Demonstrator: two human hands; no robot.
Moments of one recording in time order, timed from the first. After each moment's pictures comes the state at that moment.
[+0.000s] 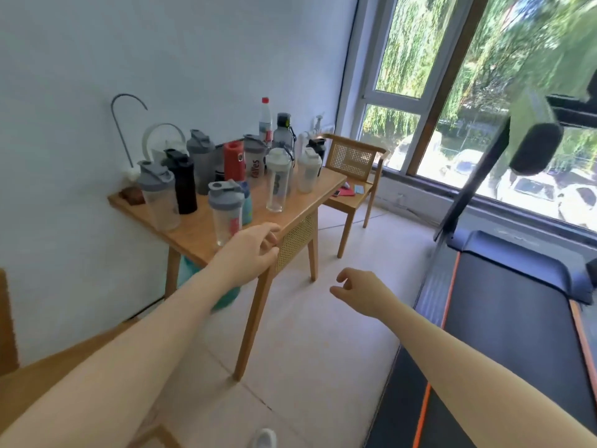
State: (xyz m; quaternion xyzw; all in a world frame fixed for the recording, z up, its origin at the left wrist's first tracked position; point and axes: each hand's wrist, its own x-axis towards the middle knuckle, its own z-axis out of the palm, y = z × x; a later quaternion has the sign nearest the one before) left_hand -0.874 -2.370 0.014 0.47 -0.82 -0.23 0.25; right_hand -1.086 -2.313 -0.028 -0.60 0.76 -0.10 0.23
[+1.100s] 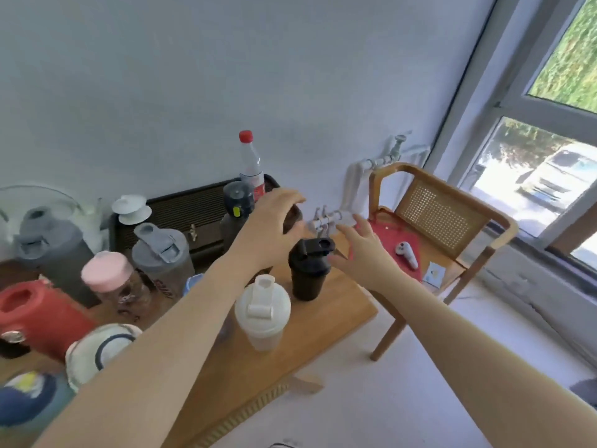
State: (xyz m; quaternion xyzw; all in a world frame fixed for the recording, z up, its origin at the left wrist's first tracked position) left_hand -1.203 -3.003 0.053 0.59 -0.72 -0.12 0.33; right_hand -1.384 -3.033 0.022 -0.80 0.56 -0.10 0.19
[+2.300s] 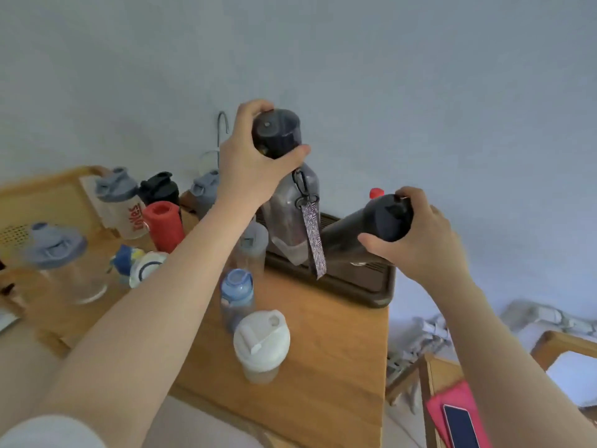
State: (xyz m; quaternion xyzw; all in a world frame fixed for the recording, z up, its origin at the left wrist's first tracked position) left_hand -1.192 -3.013 0.152 0.72 -0.29 0.19 0.60; right_hand -1.345 -3.177 0.126 -0.91 0.27 -0.23 0.23
